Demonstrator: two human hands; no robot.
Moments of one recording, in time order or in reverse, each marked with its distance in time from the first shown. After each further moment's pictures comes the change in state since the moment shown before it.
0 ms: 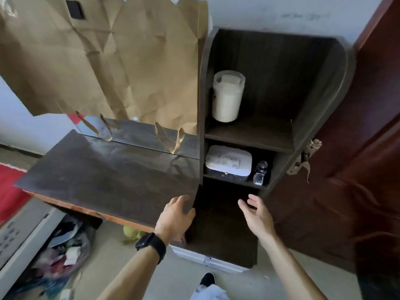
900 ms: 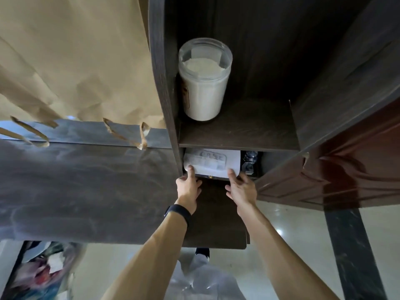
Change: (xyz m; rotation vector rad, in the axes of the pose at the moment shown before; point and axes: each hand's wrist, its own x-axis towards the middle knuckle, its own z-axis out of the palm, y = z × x) left_hand 0.171 0.065 0.074 -1.102 -0.153 -0.571; right_hand 0.106 -0.037 0.039 0.419 0.311 0.323
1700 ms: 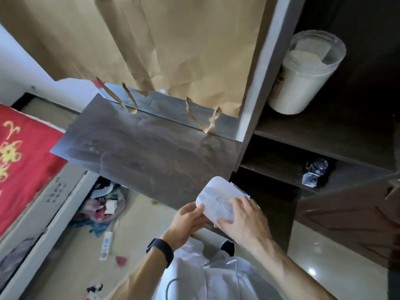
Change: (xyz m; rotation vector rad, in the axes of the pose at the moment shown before) left_hand -0.099 -0.060 -0.179 0.056 -0.150 0.048; right_hand -0.104 0.054 0.031 -1.250 -0.436 -0.981
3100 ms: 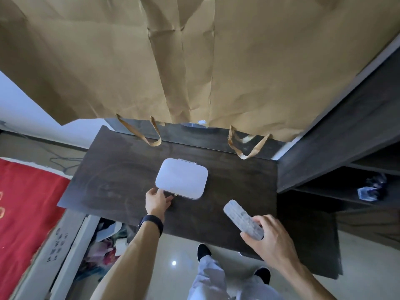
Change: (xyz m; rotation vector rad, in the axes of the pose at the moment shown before) left_hand 0.129 0.151 -0.254 -0.092 0.606 0.019; right_hand 0.069 -0.124 0.048 0.254 0.047 0.297
